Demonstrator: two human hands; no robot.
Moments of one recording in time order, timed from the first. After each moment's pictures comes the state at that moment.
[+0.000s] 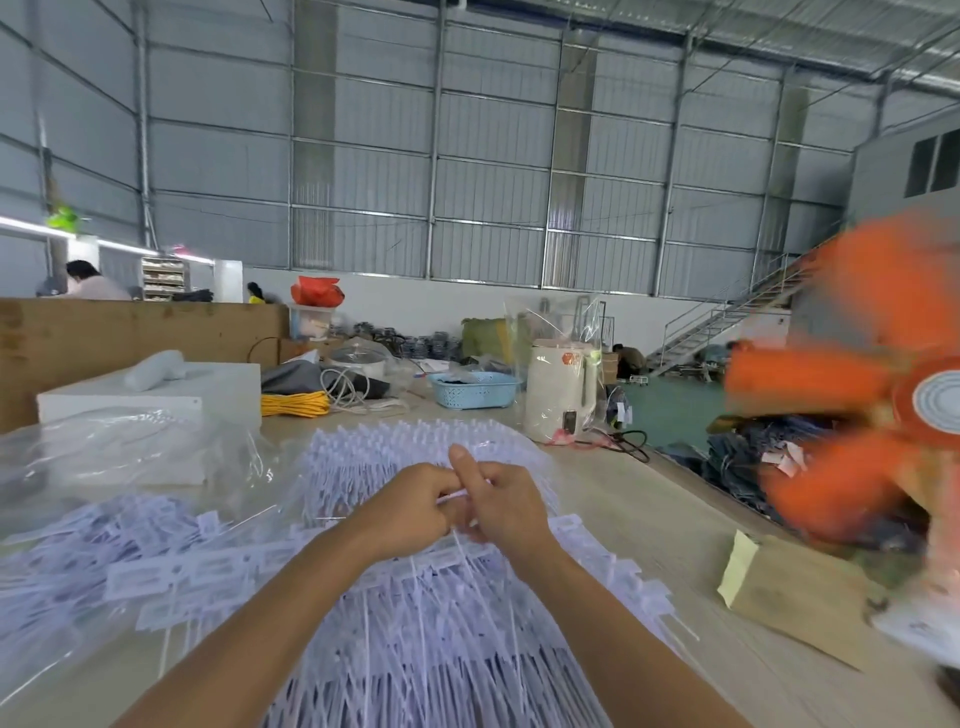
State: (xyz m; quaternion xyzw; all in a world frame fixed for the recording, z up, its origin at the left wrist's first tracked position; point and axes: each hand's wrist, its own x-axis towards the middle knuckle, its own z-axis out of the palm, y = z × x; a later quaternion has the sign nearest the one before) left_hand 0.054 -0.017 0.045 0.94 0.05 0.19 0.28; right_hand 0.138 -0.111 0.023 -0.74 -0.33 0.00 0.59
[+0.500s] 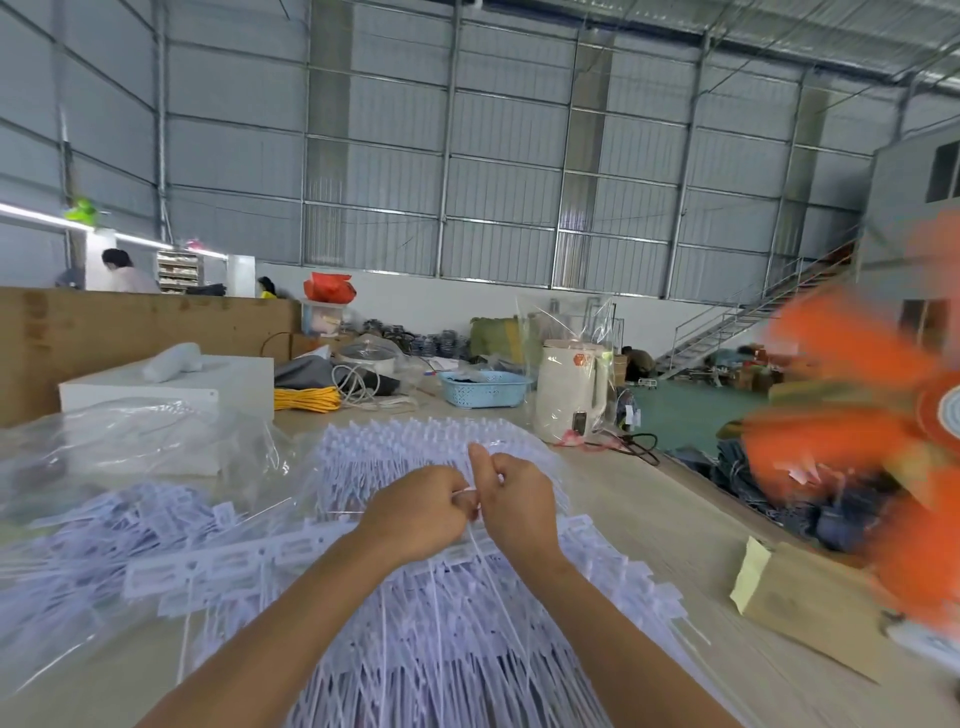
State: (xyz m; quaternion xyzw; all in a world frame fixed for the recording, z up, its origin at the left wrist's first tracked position) left_hand 0.052 -0.024 0.042 0.95 0.16 0.19 0.19; right_hand 0.137 -0.106 0.022 -0.76 -0.35 -0.14 0.53
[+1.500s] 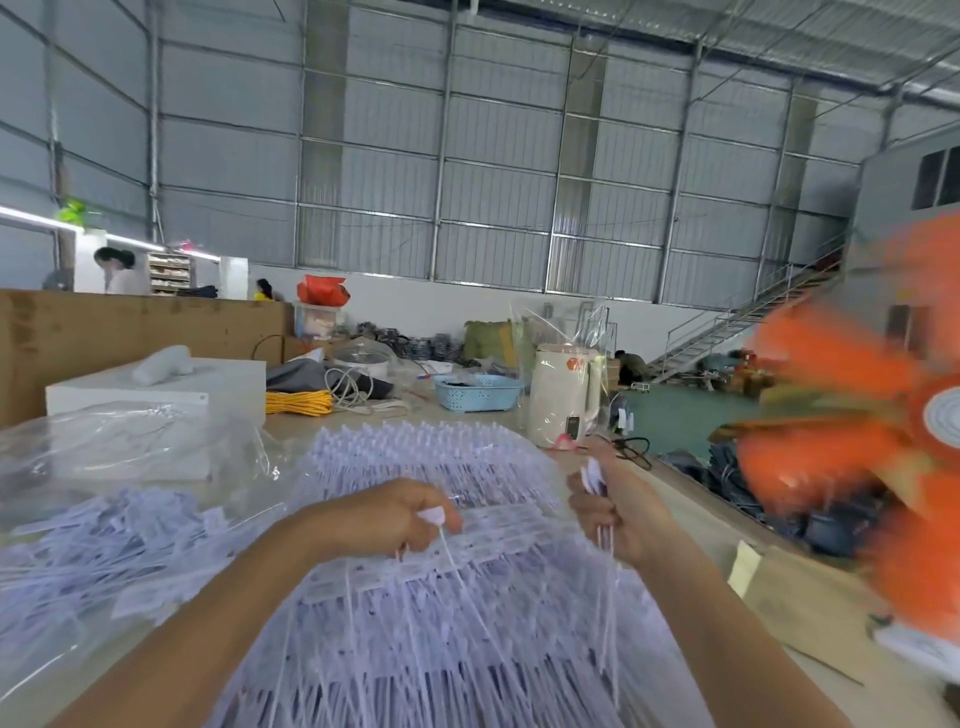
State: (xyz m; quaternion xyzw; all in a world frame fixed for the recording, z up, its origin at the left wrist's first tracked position) left_hand 0.034 0.008 0.050 0.93 0.04 0.03 0.35; right_hand 0.200 -0.189 0.045 -0.46 -0.13 0.30 0.82
